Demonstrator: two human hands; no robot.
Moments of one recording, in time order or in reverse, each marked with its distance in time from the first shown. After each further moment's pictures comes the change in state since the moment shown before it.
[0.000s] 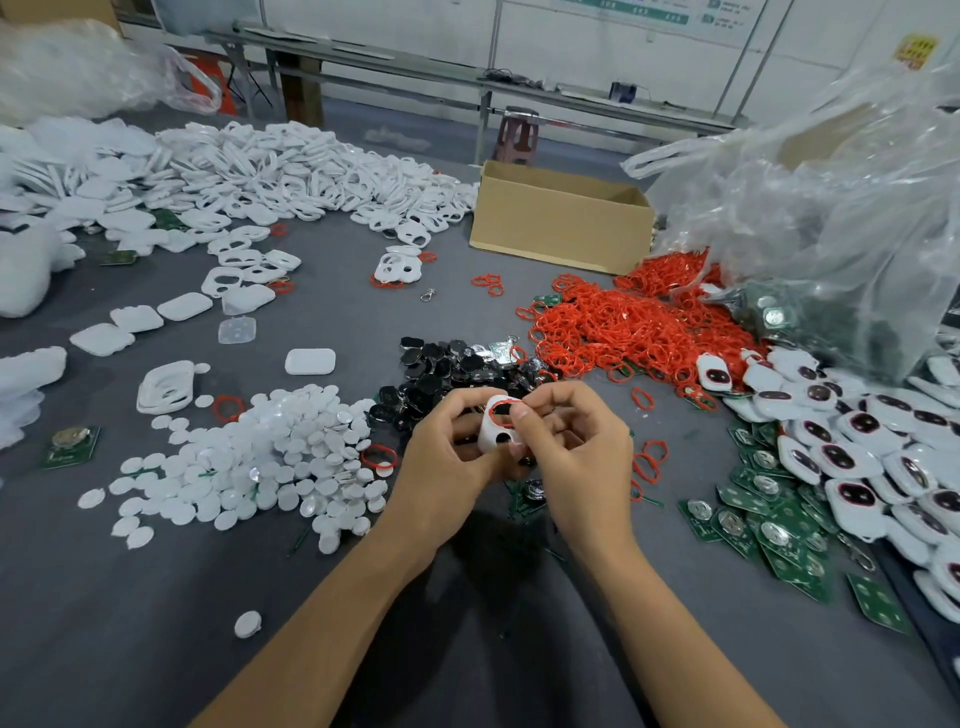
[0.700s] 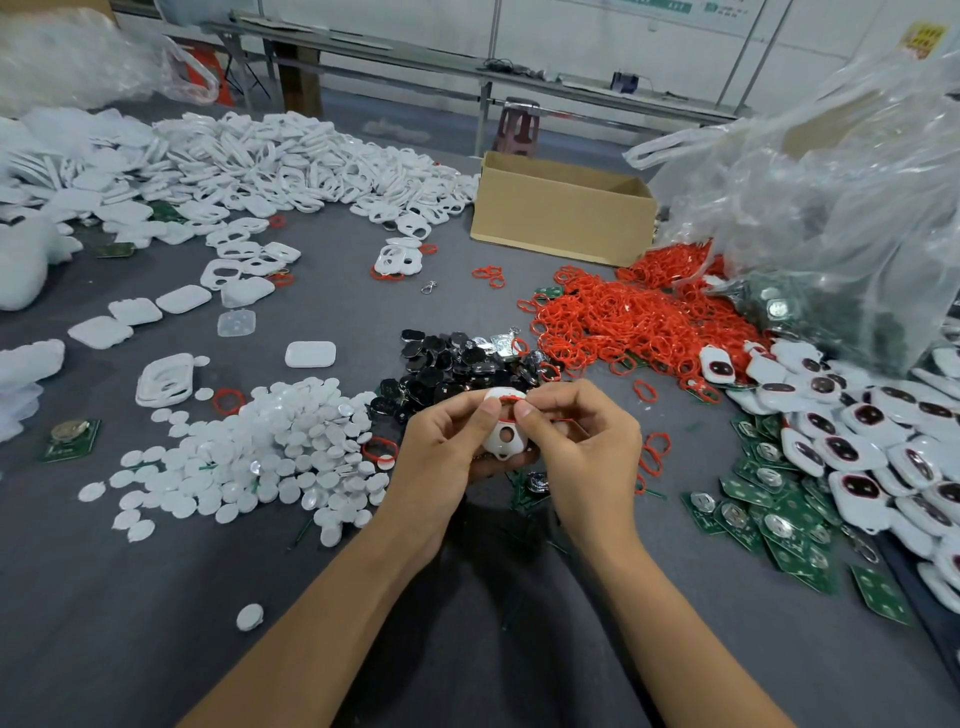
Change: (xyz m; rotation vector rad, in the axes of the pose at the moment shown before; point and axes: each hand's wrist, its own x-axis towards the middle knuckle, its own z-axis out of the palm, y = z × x) left_hand -0.001 0.007 0.005 -0.217 0.038 -0.091; right_hand -0.001 0.000 0.002 -0.006 0.058 0.023
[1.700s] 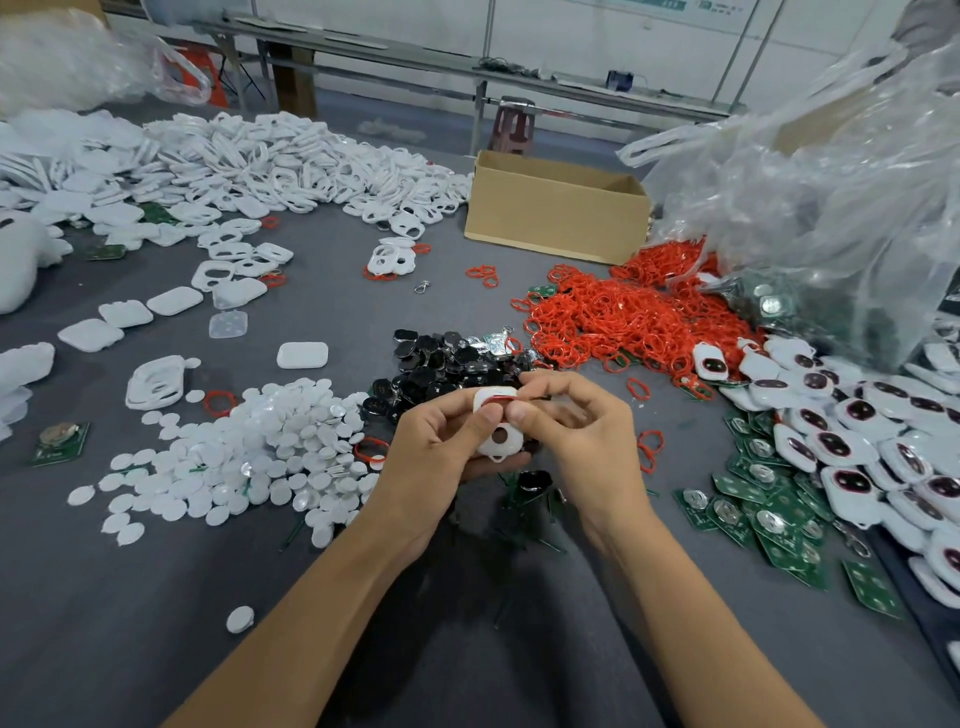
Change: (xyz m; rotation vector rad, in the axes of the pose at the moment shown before) left_hand 0.000 0.001 -0.004 -0.009 -0.073 0.017; right_hand 0.013 0.003 -0.013 0.239 -0.227 0.171
